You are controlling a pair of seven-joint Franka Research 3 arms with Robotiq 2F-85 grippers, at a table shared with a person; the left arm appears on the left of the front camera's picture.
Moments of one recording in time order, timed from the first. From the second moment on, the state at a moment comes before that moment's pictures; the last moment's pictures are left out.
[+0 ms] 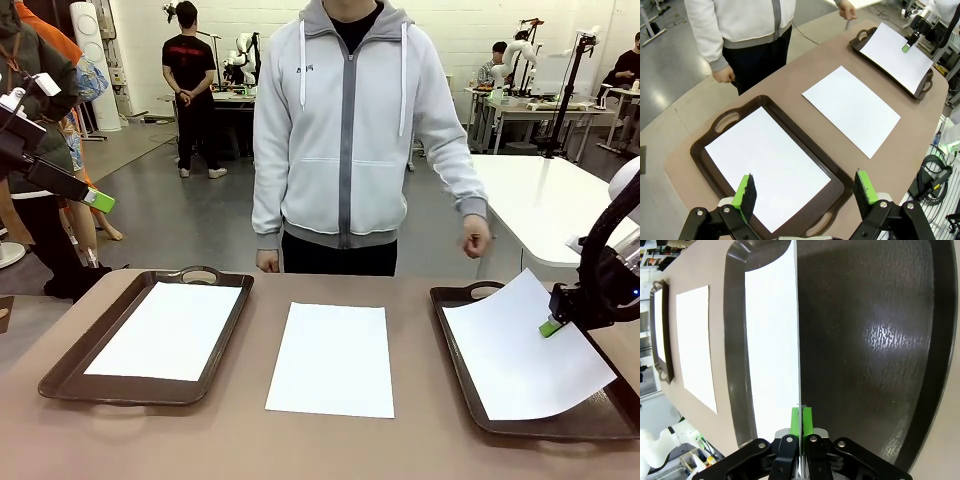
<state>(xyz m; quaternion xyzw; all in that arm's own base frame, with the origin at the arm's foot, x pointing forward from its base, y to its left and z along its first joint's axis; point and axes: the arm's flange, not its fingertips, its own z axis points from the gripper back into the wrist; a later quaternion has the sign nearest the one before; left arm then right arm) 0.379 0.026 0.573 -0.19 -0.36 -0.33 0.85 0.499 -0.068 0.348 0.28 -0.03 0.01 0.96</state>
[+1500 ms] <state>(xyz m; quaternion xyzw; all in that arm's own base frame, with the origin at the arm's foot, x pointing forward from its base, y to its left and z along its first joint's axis) 0.379 0.026 0.573 -0.19 -0.36 -0.33 0.85 0.512 -0.078 0.335 0.29 -0.02 -0.01 0.96</state>
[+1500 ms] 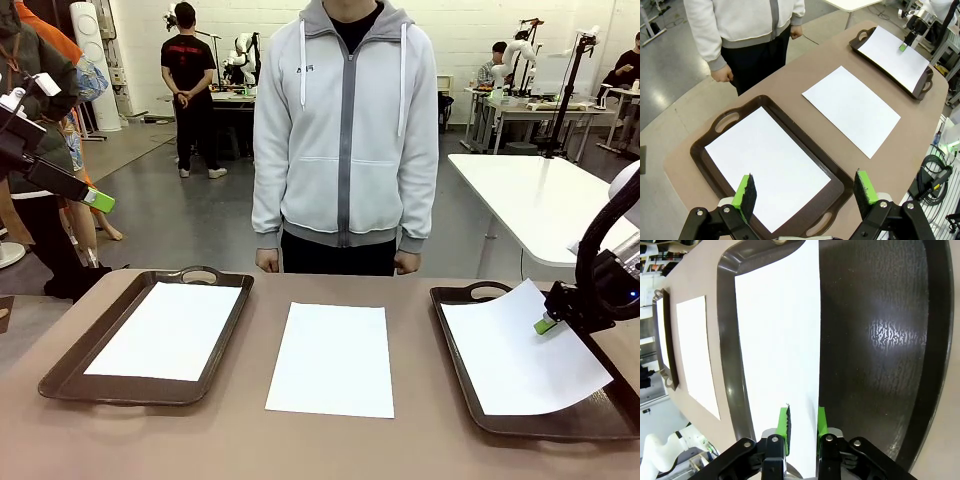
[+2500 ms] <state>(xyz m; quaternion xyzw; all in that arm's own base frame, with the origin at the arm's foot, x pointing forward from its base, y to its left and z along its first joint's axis) 0.379 0.026 0.573 -0.19 -0.36 -0.33 0.85 0.499 -0.087 0.346 0.25 -0.05 -0.07 0.96</state>
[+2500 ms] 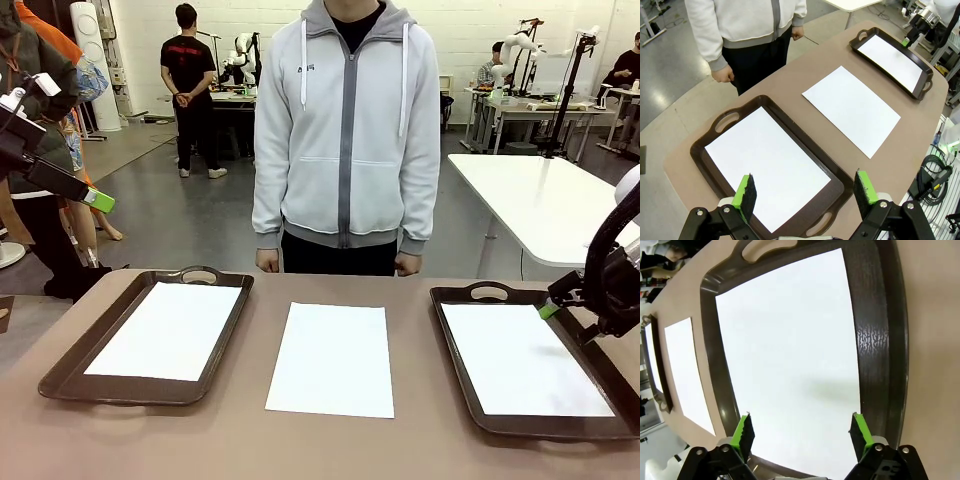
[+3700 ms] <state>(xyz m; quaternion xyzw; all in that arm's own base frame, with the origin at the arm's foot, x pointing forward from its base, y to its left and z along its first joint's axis) 0.379 0.026 0.573 -0.19 -0.36 -0.33 0.85 0.492 -0.085 0.348 0.25 -0.05 -0.09 0.96</state>
